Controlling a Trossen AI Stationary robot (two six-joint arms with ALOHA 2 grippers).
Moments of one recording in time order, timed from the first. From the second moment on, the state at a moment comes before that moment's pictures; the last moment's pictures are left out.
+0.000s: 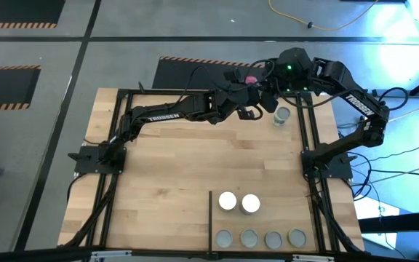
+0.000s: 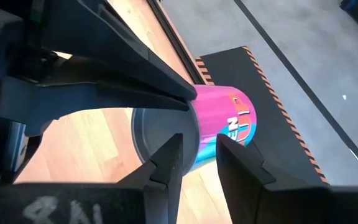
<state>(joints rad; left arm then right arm) 0.11 2.17 2.36 -0.49 -0.77 0.58 -0.43 1.41 1.83 -1.20 0.14 -0.07</state>
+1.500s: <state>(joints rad) 0.07 2.17 2.36 -0.45 -0.73 0.61 -0.43 1.41 1.83 -1.25 0.13 -0.07</state>
